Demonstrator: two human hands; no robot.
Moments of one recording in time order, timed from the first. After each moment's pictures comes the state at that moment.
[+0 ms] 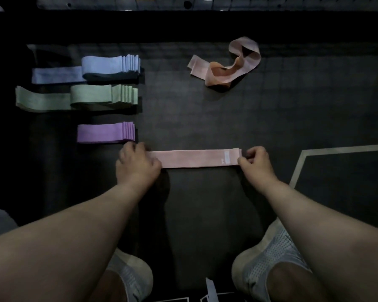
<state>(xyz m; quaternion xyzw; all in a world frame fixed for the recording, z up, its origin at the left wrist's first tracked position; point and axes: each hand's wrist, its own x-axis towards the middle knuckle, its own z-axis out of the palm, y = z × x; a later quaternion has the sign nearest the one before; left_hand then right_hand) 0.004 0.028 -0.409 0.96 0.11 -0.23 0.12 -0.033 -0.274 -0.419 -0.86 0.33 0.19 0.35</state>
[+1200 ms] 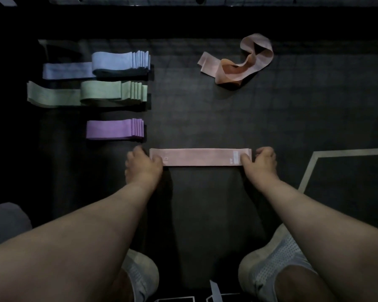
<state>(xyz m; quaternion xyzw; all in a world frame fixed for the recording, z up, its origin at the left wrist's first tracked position) 0.001 0.030 -0.418 0.89 0.30 -0.25 0.25 -0.028 -0.255 -0.427 -0.87 0.35 0.18 0.28</state>
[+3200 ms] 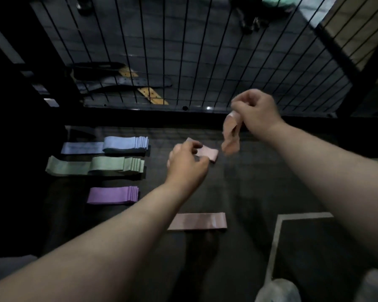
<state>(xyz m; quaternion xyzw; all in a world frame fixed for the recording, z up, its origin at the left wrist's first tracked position) 0.086 -0.075 -0.230 0.86 0.06 -0.09 0.49 0.165 -0.246 -0.170 -0.88 0.10 -0.05 0.46</state>
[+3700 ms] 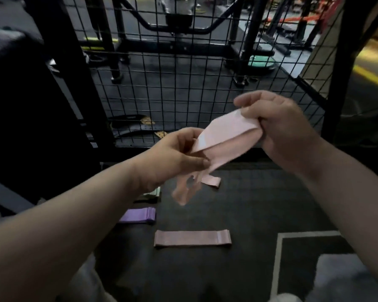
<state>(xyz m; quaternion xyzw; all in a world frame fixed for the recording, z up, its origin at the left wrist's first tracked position) 0.019 0.005 -0.031 0.68 -0.18 -0.23 0.67 0.004 -0.201 0.037 -0.70 -0.03 0.00 0.71</state>
